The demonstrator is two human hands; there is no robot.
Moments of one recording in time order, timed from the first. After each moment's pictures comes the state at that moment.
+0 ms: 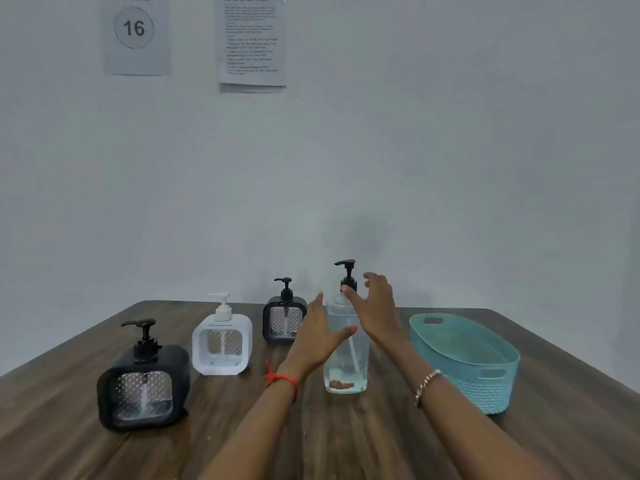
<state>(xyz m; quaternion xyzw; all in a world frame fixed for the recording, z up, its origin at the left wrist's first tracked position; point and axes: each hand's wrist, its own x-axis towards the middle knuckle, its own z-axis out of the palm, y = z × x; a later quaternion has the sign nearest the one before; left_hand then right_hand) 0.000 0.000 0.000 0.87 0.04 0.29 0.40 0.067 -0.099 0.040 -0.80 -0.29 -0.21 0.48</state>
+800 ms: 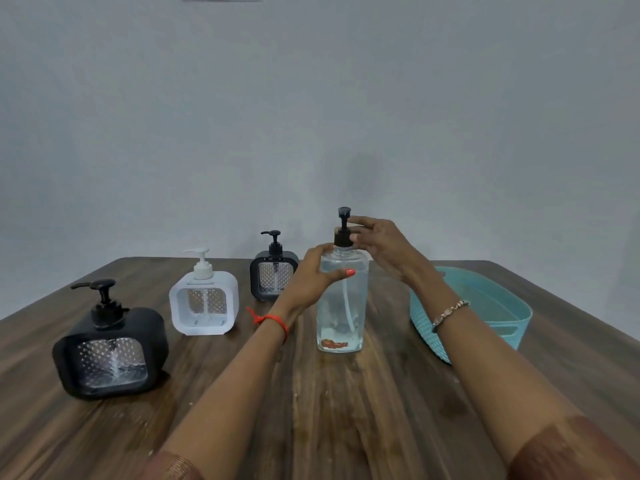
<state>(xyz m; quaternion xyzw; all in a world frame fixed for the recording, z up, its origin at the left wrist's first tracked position) 0.040 0.016 0.009 0.81 0.01 0.24 0.53 0.120 -0.111 0.061 -0.67 -0.37 0.09 0.64</state>
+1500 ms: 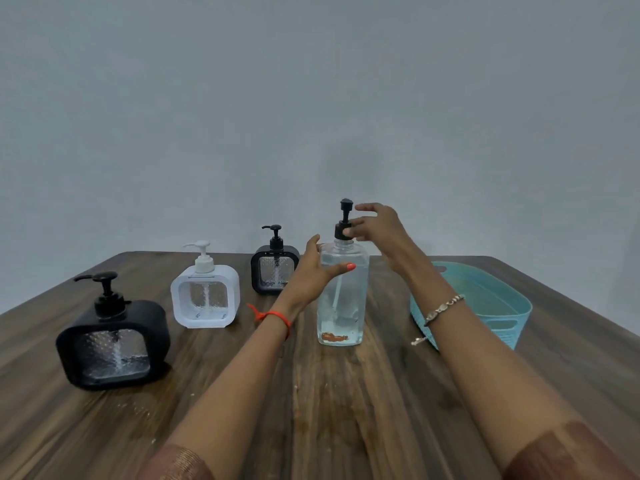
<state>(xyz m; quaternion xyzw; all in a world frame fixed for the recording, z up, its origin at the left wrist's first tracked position) 0.035 0.011 0.009 0.79 0.02 0.24 0.57 0.111 -0.103 0.071 -0.73 -0.30 0.00 0.61</state>
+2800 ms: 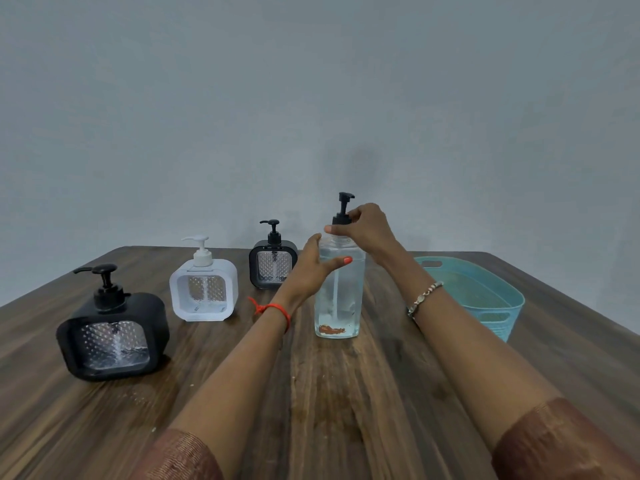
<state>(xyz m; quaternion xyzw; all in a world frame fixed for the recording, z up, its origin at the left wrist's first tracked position) 0.037 0.011 0.004 0.80 0.03 0.23 0.56 0.094 -0.090 0.070 -0.79 -0.30 -0.06 0.53</state>
